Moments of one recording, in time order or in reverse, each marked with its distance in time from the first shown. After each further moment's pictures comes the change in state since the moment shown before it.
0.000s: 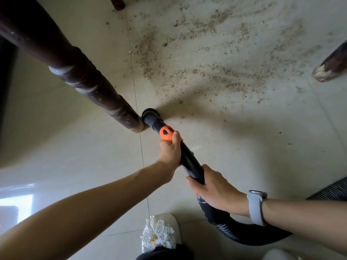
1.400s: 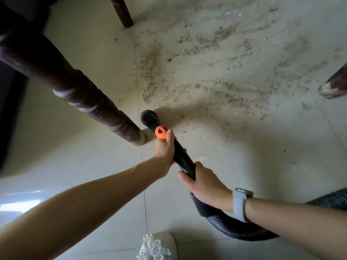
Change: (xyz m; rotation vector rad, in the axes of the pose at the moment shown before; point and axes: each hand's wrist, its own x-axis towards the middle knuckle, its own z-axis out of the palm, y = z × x) left_hand 0.033 0.037 0.005 -0.069 0.090 0.058; right_hand 0.043 -0.024 -0.017 -0.113 0.072 0.004
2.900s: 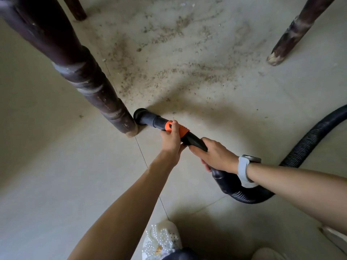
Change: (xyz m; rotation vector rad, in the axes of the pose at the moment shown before) left_hand -0.003 -0.035 -0.029 -0.053 -0.289 -0.022; right_hand -0.021 -0.002 0.034 0.110 0.233 0.057
